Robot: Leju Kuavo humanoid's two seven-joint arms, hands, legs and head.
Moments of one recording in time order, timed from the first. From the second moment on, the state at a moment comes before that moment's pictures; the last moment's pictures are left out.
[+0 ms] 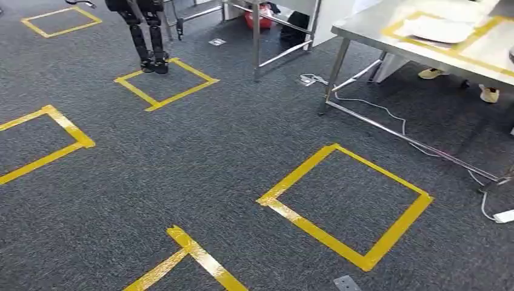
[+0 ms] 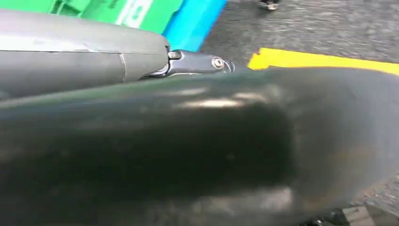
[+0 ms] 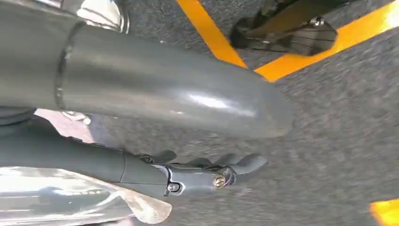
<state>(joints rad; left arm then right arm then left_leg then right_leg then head) 0.04 -0.06 -0.26 -0.29 -0.28 0.34 -0.05 -0.03 0.05 -0.02 -0.27 0.36 -0.32 0.03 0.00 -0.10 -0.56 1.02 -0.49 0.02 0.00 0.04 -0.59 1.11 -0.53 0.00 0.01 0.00</state>
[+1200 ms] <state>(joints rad) 0.14 -0.05 -0.27 -0.46 -0.30 0.30 0.08 -0.04 0.03 0.00 -0.27 0.40 -0.34 0.05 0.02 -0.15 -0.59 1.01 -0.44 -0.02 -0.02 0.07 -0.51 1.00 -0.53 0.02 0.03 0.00</state>
